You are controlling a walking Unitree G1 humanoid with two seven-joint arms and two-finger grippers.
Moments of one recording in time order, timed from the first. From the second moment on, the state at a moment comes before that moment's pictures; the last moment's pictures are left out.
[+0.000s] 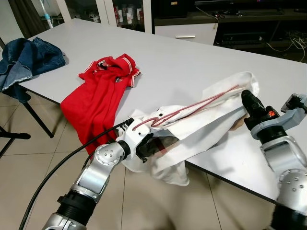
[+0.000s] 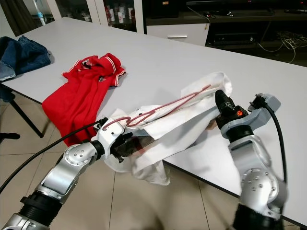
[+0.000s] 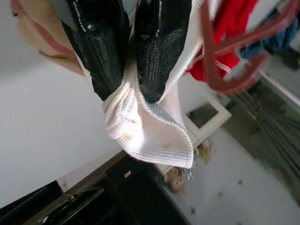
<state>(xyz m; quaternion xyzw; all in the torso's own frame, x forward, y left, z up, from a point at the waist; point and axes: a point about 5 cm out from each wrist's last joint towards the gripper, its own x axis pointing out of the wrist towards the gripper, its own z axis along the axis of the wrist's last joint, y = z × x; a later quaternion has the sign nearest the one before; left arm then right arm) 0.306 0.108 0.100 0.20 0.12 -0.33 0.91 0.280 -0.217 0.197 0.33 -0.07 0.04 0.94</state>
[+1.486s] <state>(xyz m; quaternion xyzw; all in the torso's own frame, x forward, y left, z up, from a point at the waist) 0.305 0.105 0.102 0.22 0.14 -0.34 0.90 0.275 -0.190 0.247 -0.01 -0.16 0.08 0.98</state>
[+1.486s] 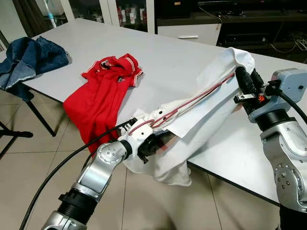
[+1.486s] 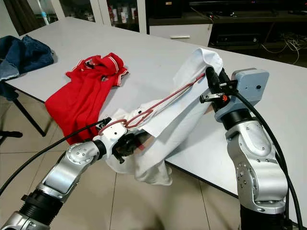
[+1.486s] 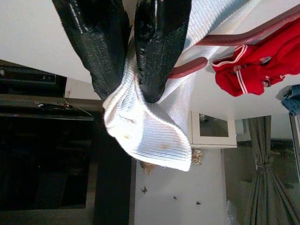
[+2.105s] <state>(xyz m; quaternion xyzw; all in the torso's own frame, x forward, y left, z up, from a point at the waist) 0.310 0.116 0.103 0.23 0.10 -0.31 0.92 0.280 -0.204 0.167 0.20 -0.02 -0.03 0.98</state>
